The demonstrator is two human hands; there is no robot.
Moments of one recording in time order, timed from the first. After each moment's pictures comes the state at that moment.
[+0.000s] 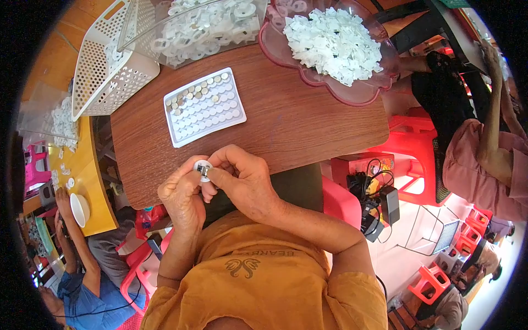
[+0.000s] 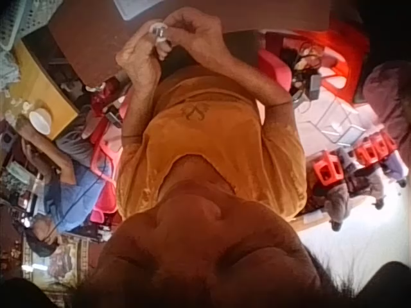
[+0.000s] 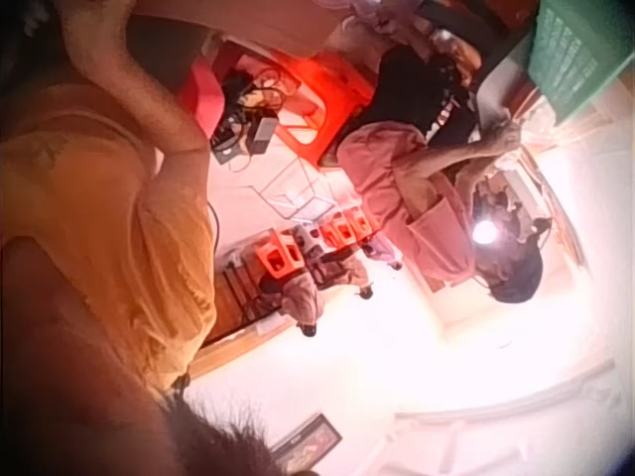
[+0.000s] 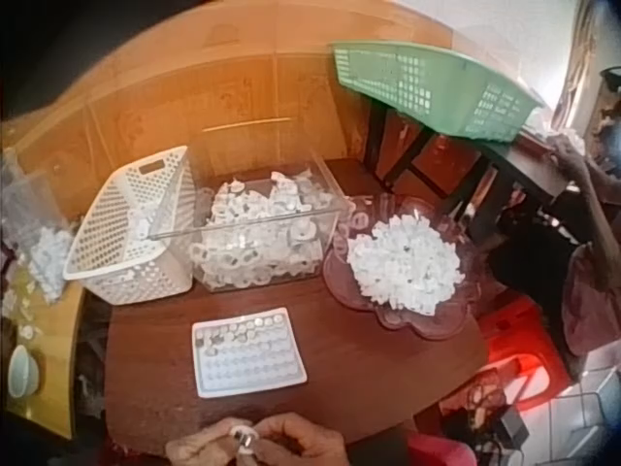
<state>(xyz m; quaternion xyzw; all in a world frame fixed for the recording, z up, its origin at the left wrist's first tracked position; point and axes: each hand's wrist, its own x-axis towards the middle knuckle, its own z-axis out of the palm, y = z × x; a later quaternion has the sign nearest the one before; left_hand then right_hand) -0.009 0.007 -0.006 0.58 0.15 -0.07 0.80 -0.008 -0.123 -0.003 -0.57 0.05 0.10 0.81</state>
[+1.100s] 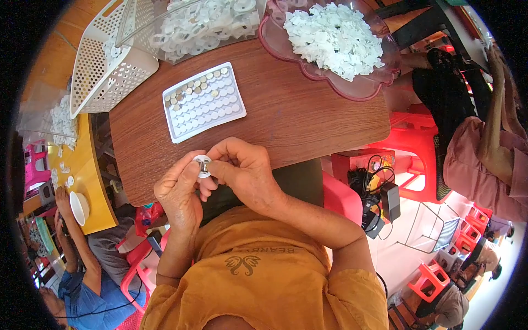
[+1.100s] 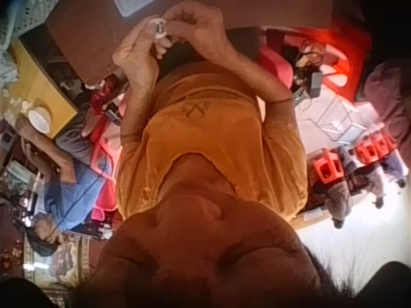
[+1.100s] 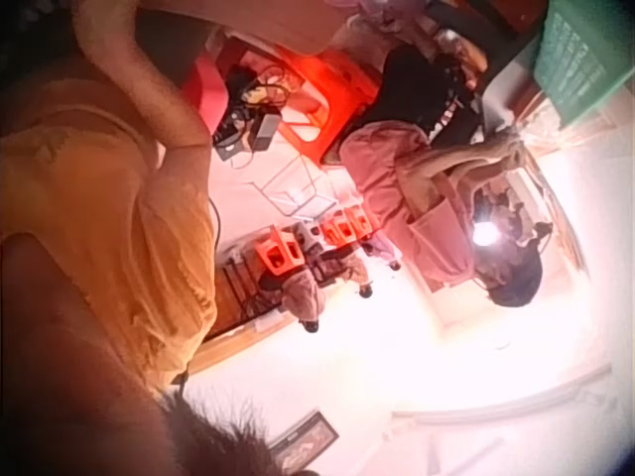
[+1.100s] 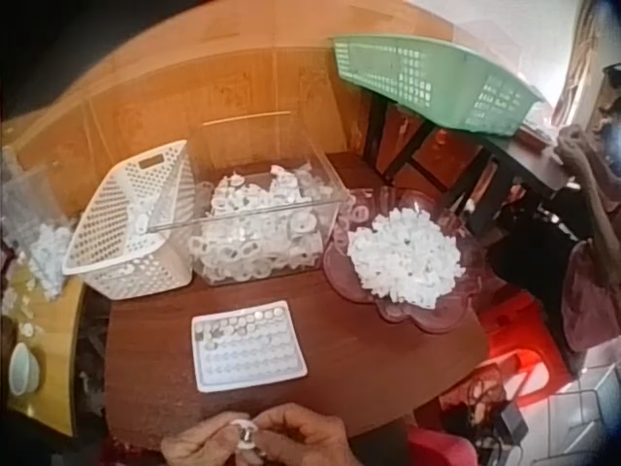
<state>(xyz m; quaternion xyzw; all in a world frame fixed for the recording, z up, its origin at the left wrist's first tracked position) -0.011 0.010 -0.002 0.61 0.14 -0.08 0.77 -0.004 -0.129 -0.007 -0.53 0.07 0.13 0.83</state>
